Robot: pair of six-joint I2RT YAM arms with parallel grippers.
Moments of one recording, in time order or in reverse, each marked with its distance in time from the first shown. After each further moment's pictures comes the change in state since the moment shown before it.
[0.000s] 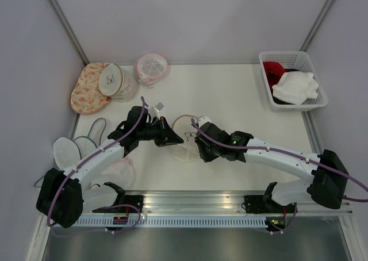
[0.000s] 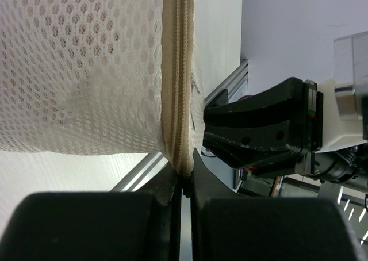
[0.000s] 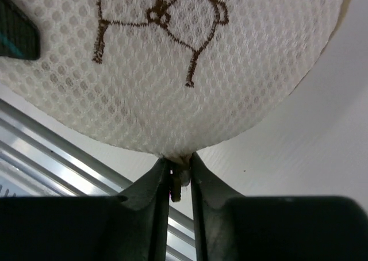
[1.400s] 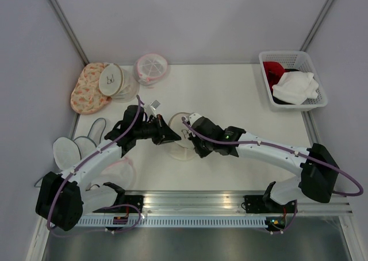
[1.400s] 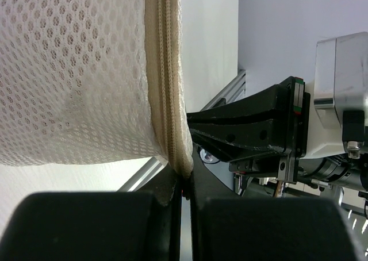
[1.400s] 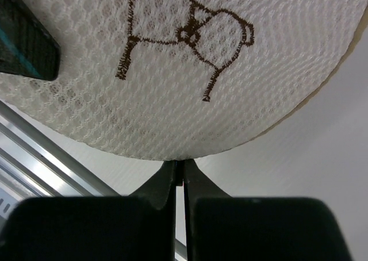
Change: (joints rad) left arm 0.031 -0.026 0.000 -0.010 0.004 0.004; right arm -0.029 0.086 0.043 0.085 -0.084 -0.179
